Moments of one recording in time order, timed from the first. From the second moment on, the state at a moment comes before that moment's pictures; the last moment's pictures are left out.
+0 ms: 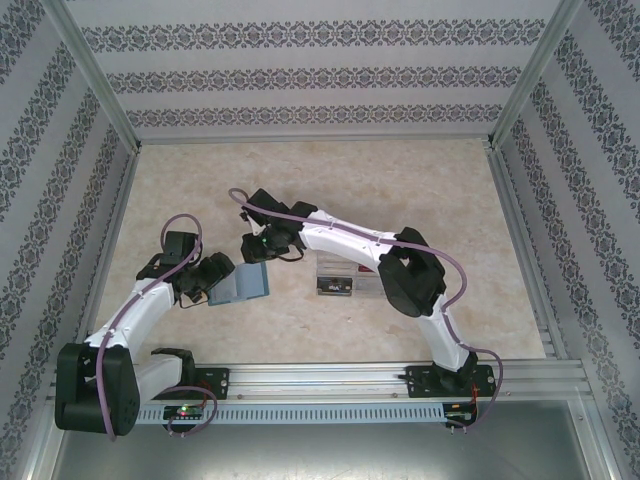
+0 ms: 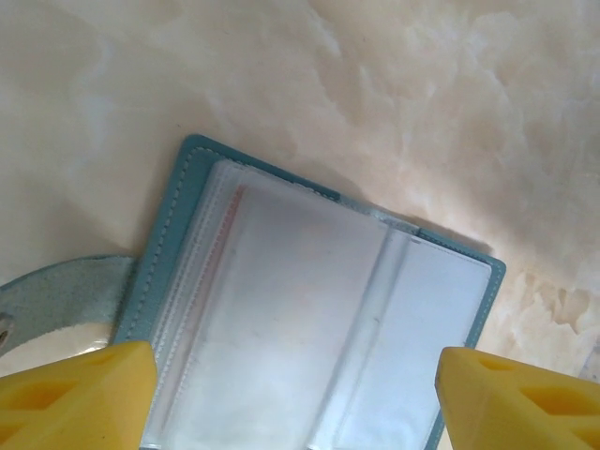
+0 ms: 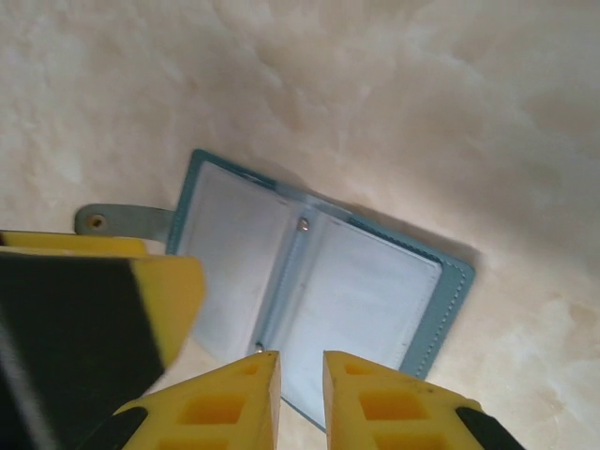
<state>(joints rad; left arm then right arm) -0.02 1.10 0.54 -0.52 0.21 -0.74 0.93 2.16 1.81 -0.66 -0.26 0.57</state>
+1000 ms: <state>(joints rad) -0.02 1.22 0.54 -0.42 0.35 -0.74 0.93 2.25 1.75 -0.68 -0.27 0.58</state>
